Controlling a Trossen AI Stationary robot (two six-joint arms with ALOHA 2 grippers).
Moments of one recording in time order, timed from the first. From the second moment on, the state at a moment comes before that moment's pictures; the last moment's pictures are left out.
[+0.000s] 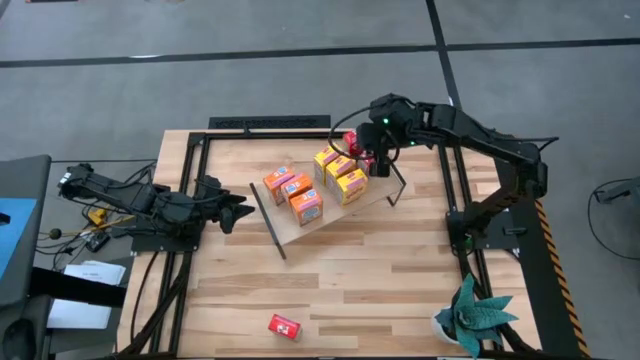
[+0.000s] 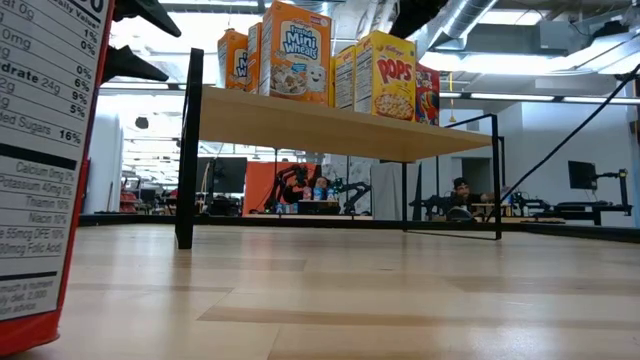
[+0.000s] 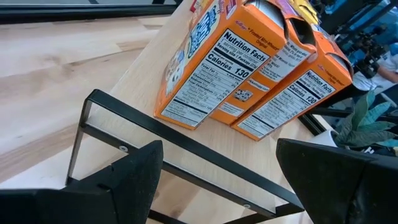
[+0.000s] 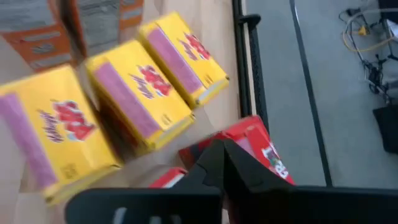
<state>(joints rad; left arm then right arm) -0.32 0.56 0.58 -0.40 -0.64 -0.90 -0.31 1.50 1.70 -1.00 0.13 -0.44</state>
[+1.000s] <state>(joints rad) -0.32 0.56 0.58 -0.41 -0.67 -0.90 -0.29 1.51 1.66 -0.95 0.09 -0.40</state>
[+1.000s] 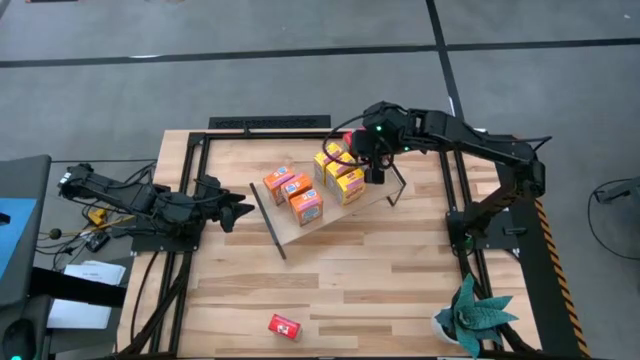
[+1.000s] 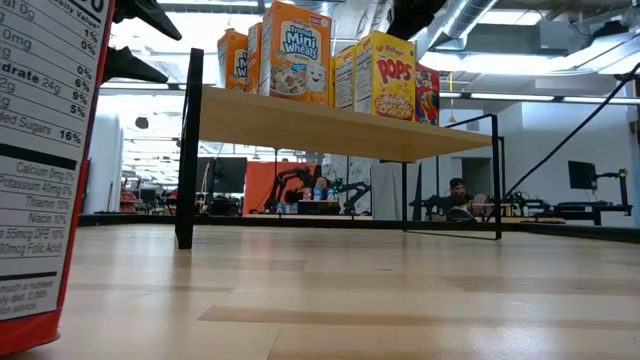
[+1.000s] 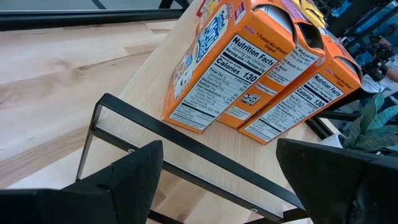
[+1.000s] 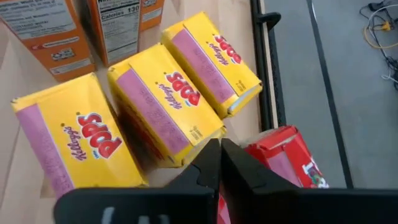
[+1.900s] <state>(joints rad) -0.32 0.56 0.58 -0.41 -0.67 -0.89 -0.31 1.53 1.66 -0.95 0.07 -0.37</state>
